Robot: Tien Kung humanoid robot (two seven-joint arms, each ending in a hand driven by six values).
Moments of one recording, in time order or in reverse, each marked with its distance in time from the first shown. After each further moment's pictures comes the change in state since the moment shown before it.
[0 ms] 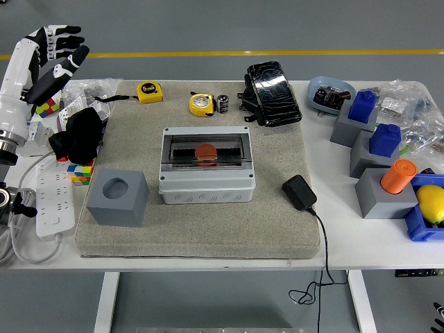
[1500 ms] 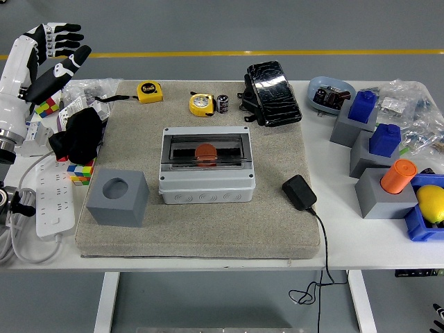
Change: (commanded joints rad) left arm 0.001 0.005 0.000 -0.015 0.002 -0.007 0.010; right arm -0.007 0.000 -0.003 0.002 0.001 0.000 0.000
